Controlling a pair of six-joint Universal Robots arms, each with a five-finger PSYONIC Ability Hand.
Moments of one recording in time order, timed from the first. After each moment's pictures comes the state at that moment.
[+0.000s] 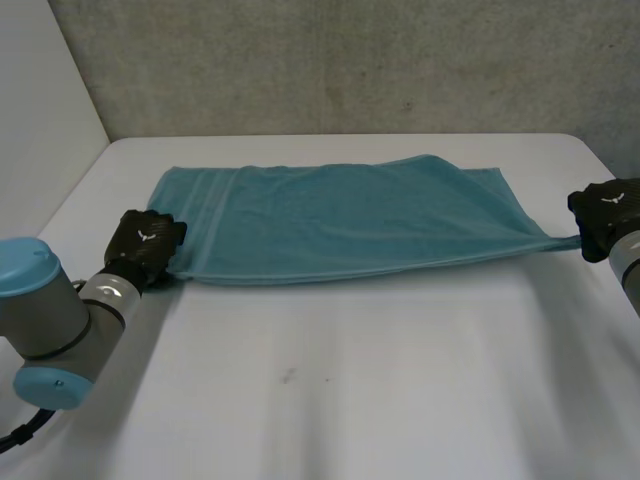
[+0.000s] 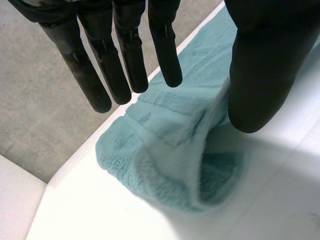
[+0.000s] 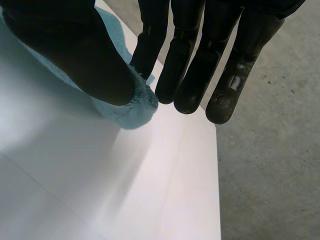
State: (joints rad) left arm 4.56 -2.14 -1.74 3.74 -1.34 3.67; right arm 1.61 -1.19 1.60 -0.19 1.52 2.54; left_hand 0.64 0.64 0.64 0.63 0.45; right_hand 0.98 1.18 1.18 1.19 0.99
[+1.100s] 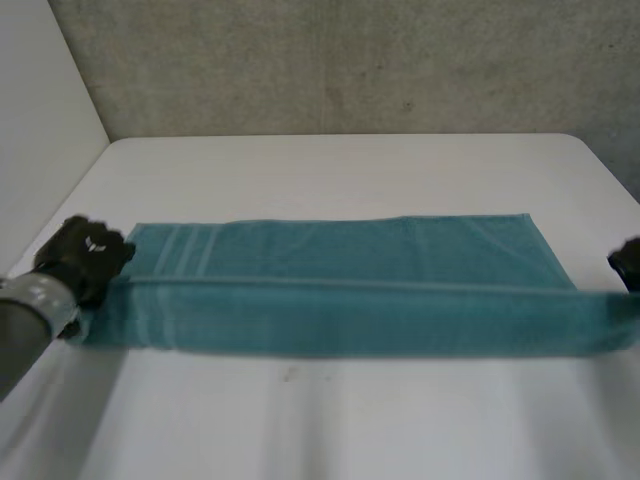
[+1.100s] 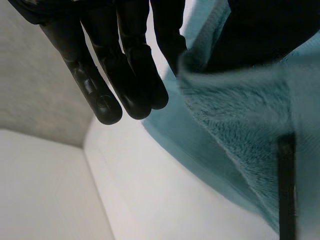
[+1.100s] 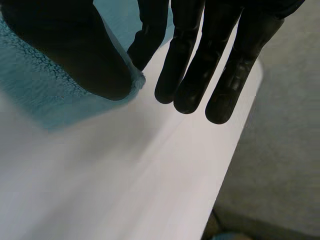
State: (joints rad) left arm 4.66 -1.80 -1.84 3.33 -1.37 4.08; right arm 1.44 -1.27 1.59 0.21 1.43 2.20; left_hand 1.15 1.20 1.19 1.20 0.96; right_hand 0.98 1.18 1.18 1.19 0.99
